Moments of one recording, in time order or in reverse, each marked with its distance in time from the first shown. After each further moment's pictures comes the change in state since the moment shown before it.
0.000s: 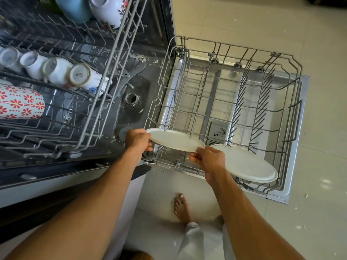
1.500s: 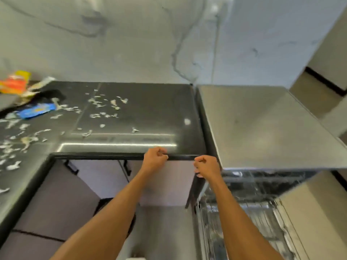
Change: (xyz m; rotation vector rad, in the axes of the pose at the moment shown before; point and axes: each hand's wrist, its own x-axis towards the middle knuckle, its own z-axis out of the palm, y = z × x) left_hand -0.460 -0.061 -0.291 -0.600 0.720 0.032; right_hand -0.450 -0.033 0.103 -1.461 -0.959 -0.824
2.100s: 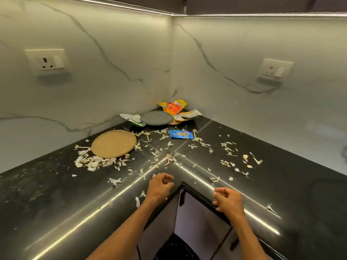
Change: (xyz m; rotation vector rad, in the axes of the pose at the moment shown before) left_hand -0.050 -0.166 -0.351 -0.174 0.626 -0.210; right_hand -0.026 -0.181 0.344 -0.117 -0.488 -0.317
